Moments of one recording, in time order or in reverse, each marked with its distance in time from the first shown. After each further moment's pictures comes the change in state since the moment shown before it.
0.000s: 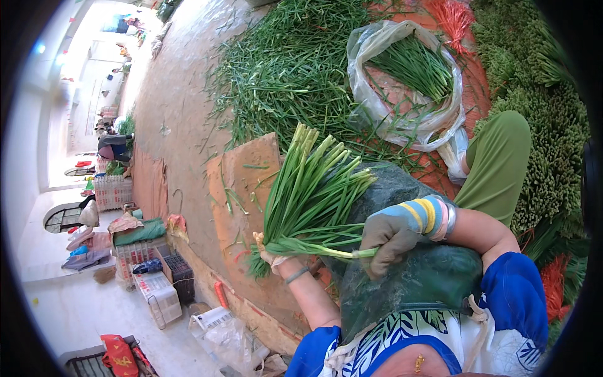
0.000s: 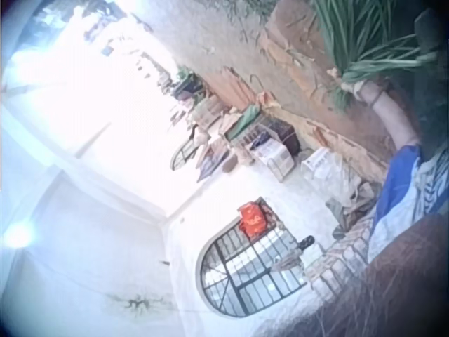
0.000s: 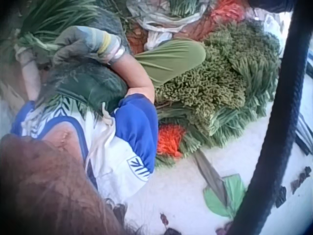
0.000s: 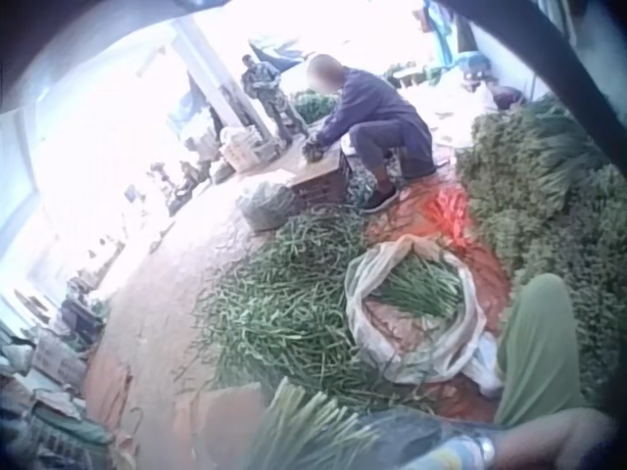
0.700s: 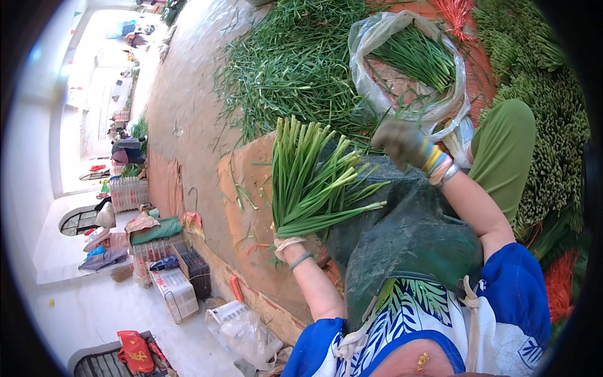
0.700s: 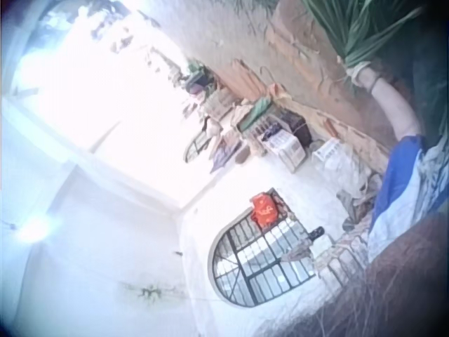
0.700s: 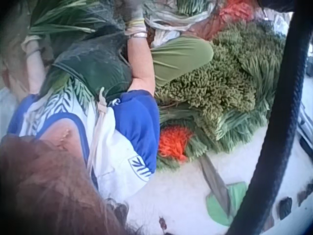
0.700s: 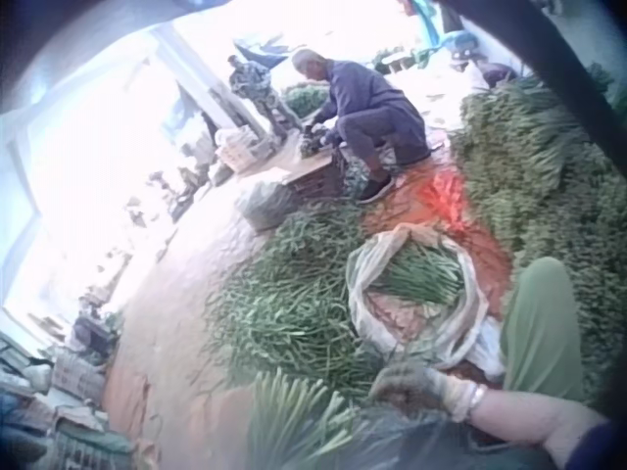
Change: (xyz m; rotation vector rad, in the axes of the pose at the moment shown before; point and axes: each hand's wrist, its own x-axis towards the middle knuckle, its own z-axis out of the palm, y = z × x) left_hand -0.014 -0.035 0.061 0.100 0.193 0.029; right_hand -0.080 0.054 -0.089 -0.326 1.080 -0.152
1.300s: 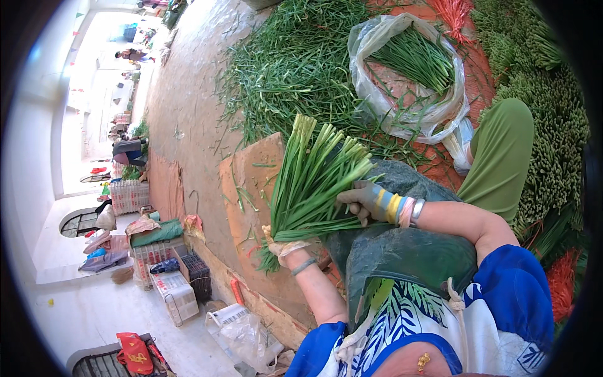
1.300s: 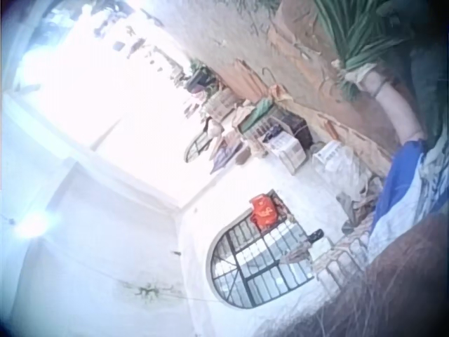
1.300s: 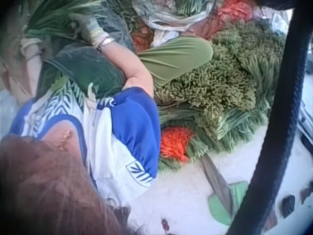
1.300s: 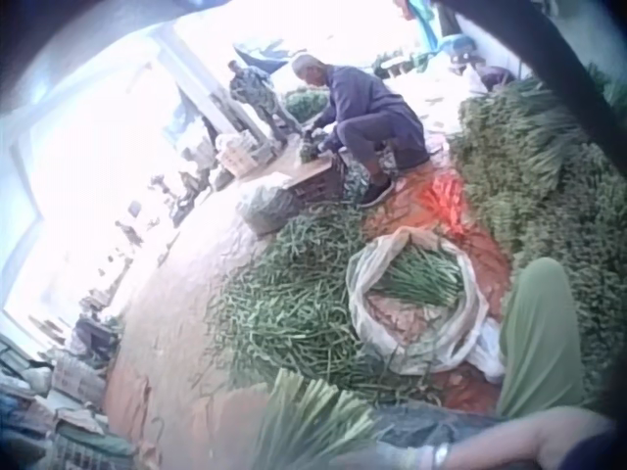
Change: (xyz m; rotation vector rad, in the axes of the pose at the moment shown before) left_hand -0.034 -0.001 0.029 -0.027 0.020 0.020; right_hand -0.023 0.018 0.114 0.484 -0.015 0.710
